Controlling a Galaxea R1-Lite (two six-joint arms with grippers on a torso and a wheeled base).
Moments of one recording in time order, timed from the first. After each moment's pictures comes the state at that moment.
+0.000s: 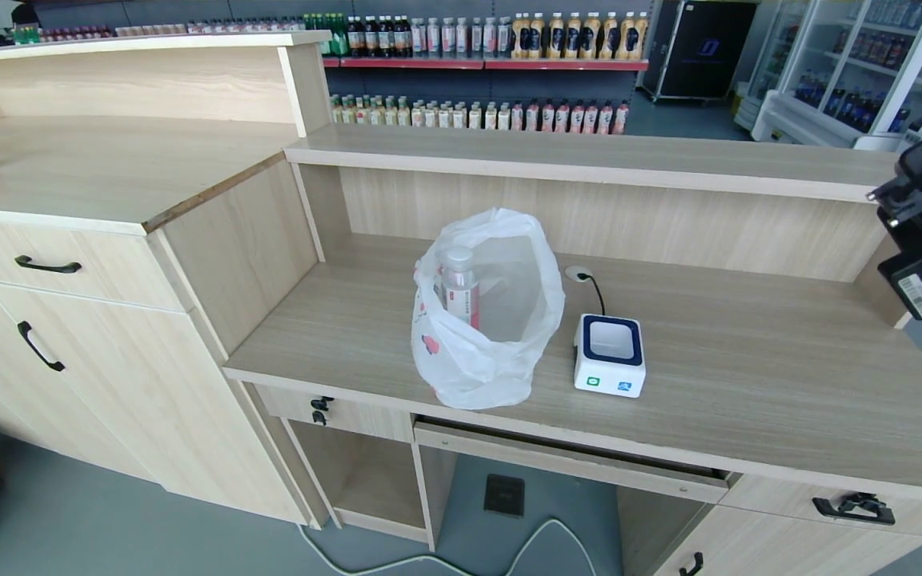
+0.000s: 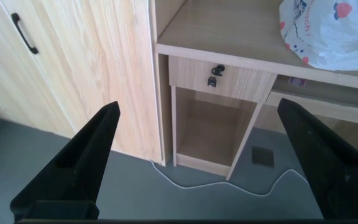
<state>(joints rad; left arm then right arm) 0.00 0.00 0.00 0.00 0.04 -0.02 0.38 1.25 -0.68 -0.78 -0.66 -0.99</state>
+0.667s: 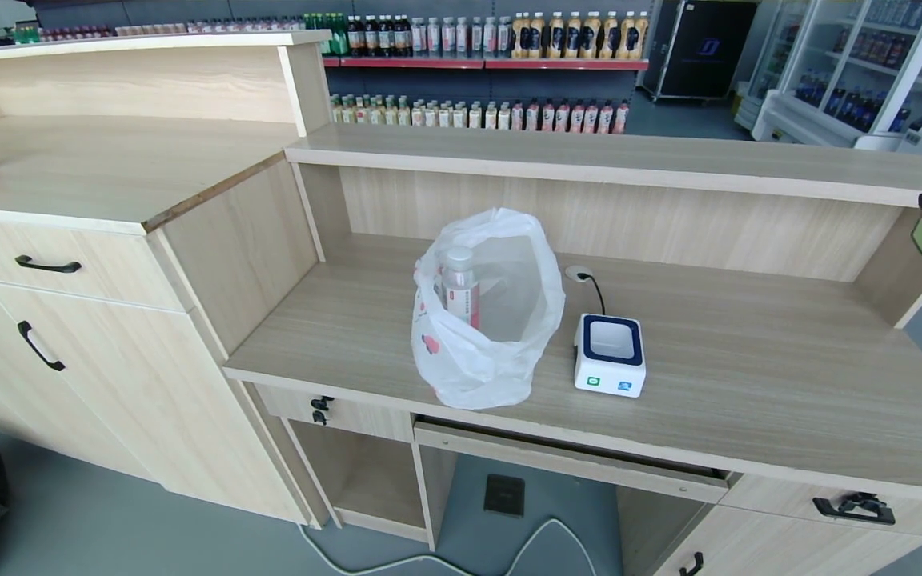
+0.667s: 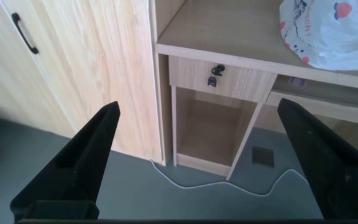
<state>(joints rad) 0.00 0.00 0.00 0.00 0.04 -0.02 -0.13 1.40 -1.03 -0.31 -0.14 -0.41</state>
